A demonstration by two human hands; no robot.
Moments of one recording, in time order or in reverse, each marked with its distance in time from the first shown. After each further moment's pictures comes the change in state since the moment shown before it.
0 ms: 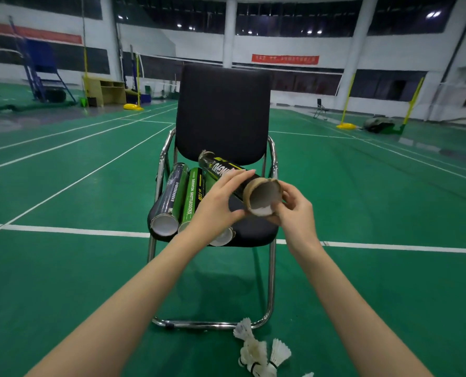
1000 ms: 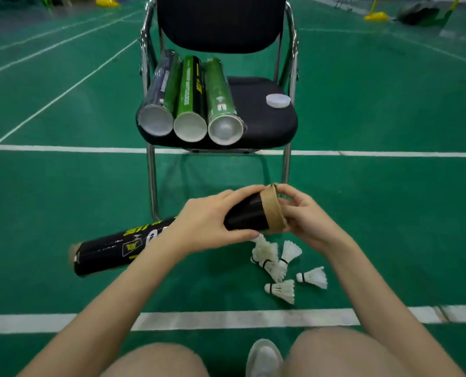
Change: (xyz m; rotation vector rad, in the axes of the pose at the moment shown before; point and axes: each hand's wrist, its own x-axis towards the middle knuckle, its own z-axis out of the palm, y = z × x) left_hand -0.164 -0.031 0.043 0.216 -0.560 -0.182; right_hand -0.096 0.137 -0.042 0.135 -0.410 0.604
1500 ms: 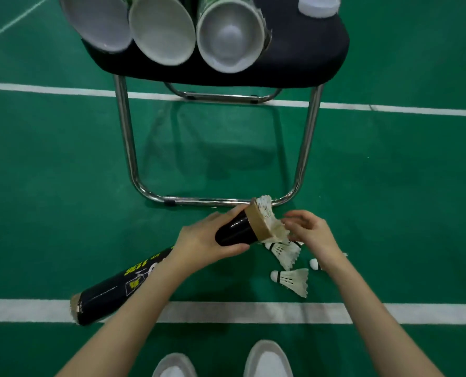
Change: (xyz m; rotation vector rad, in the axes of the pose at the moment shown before) left_hand 0.000 -0.093 0.163 -0.214 -0.224 -0.408; right_hand 0.067 0.177 -0.086 -0.325 0.356 0.208
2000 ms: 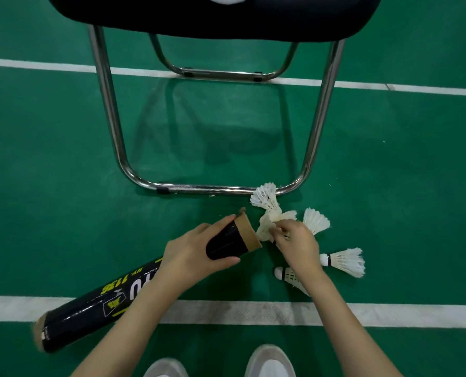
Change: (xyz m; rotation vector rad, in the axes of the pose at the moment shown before) left_hand -0.010 -0.029 0.045 0.050 -0.014 -0.117; right_hand 0.020 0.065 0.043 -0.716 0.205 -0.202
